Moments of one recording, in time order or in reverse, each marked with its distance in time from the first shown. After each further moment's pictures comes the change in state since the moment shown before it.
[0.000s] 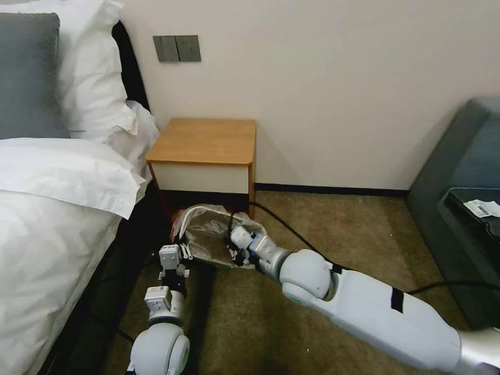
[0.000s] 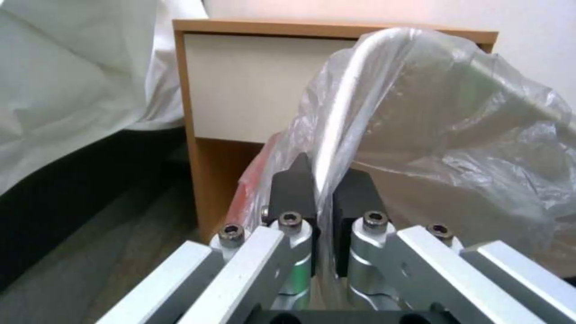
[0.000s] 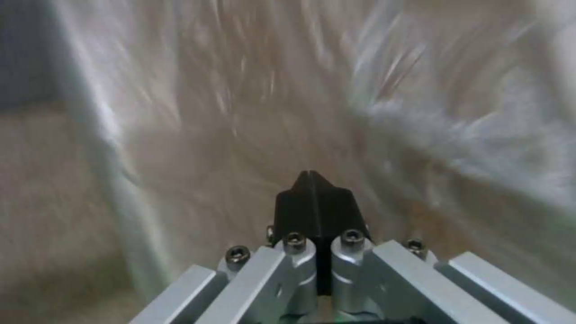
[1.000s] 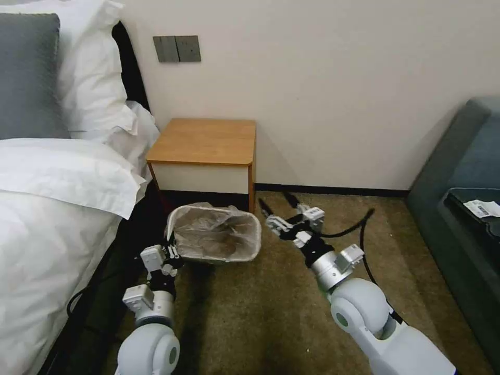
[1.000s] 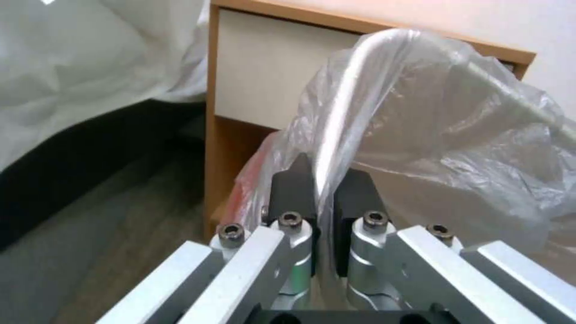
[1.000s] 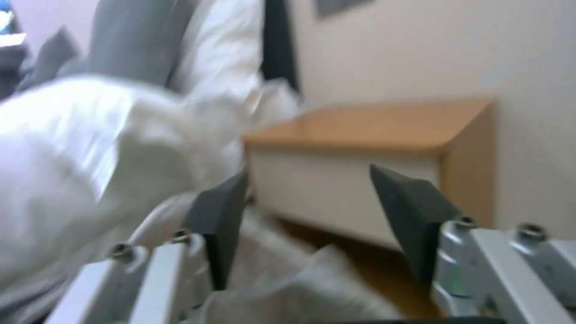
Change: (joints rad) left arm 0.015 0.015 -0.041 -0.030 -0.150 0.023 -0.021; right arm -0.597 -0.023 0.580 0.253 0.123 0.531 -0.011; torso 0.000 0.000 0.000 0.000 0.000
